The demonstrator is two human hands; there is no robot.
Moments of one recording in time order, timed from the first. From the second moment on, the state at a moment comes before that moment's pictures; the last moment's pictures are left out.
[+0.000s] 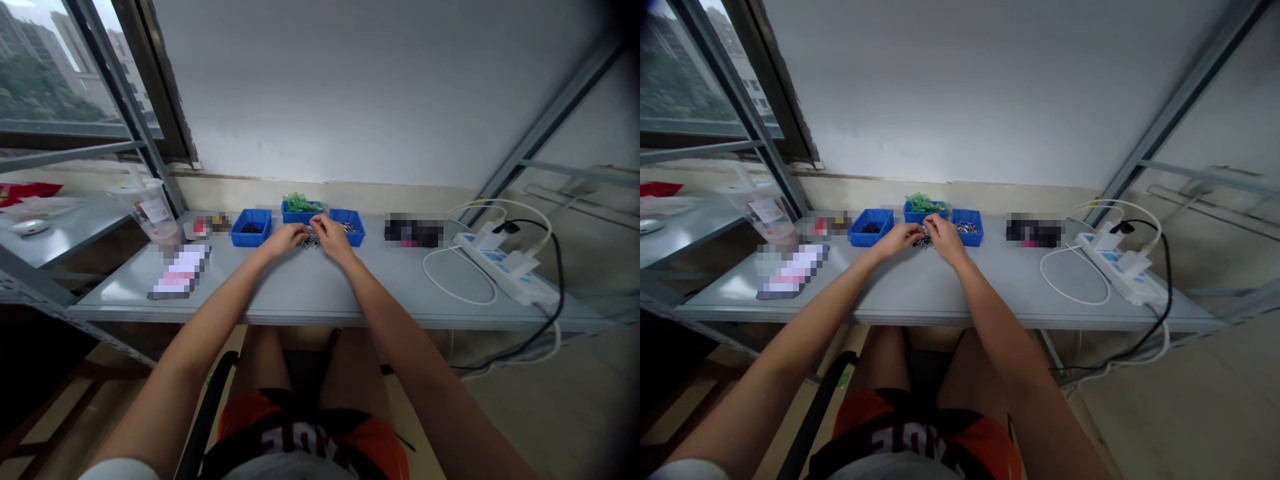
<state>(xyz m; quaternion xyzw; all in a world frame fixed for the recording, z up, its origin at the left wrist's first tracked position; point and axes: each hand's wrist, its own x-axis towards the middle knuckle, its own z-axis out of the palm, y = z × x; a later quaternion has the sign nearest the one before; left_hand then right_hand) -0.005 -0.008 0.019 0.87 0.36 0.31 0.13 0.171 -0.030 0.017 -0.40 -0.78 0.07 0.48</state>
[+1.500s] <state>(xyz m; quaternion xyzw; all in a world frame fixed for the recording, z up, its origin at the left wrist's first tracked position) -0.008 -0.009 0.021 0.85 0.36 0.36 0.11 0.176 -0.027 0.016 -0.44 -0.74 0.10 0.49</state>
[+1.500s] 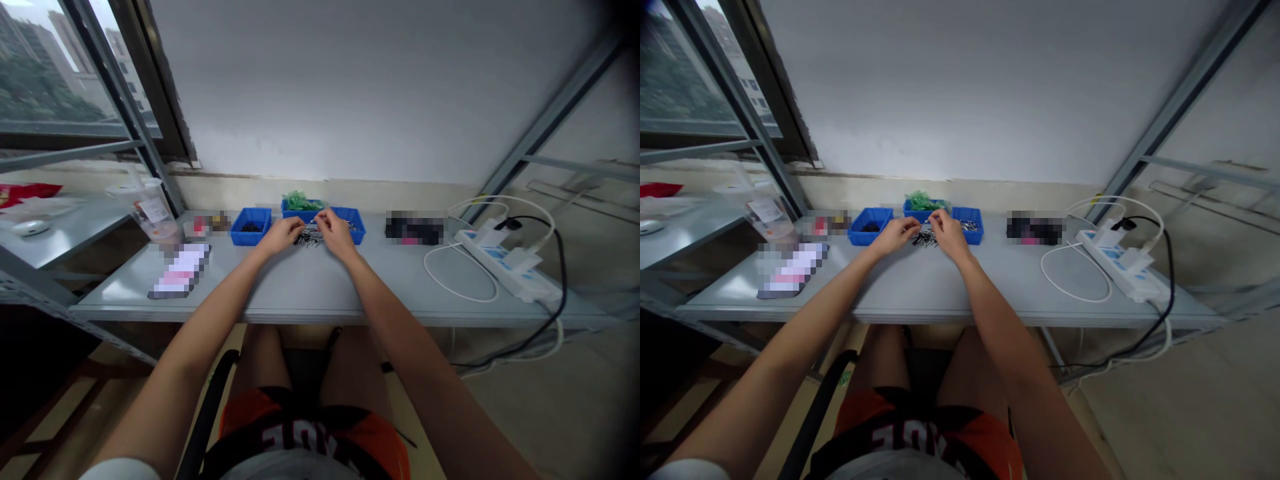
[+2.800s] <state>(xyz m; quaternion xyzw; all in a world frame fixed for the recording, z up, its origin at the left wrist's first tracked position) -0.010 -0.012 0.023 0.83 0.39 0.39 0.09 0.179 -0.020 0.012 -0.40 -0.79 0.16 0.44</state>
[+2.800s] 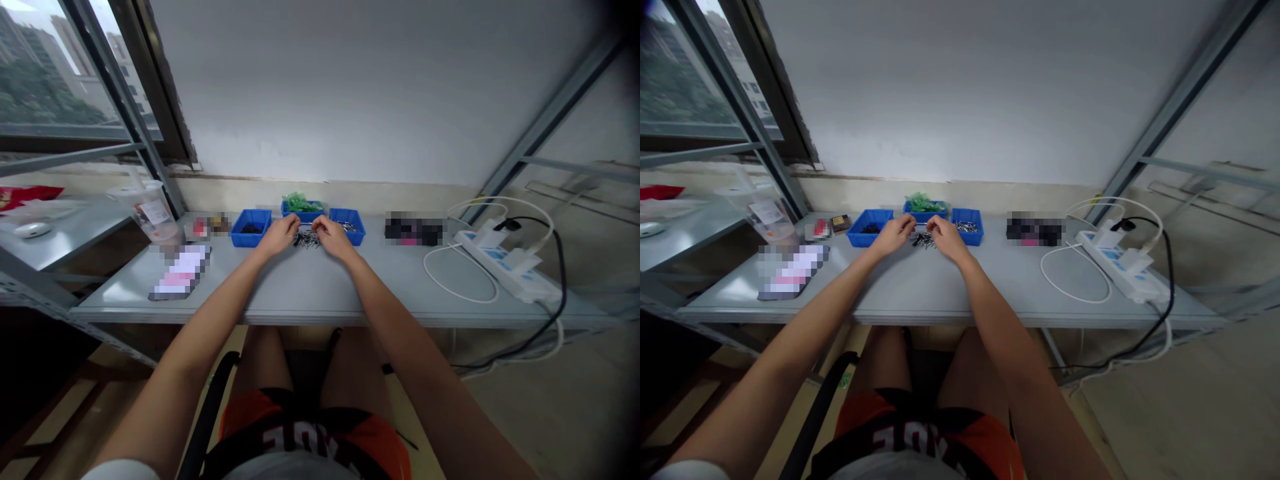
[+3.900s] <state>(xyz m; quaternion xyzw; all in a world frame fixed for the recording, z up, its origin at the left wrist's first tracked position) -0.013 -0.005 0.014 0.85 0.45 0.27 0.07 0.193 0.000 0.007 -0.53 -0.60 0.13 0.58</state>
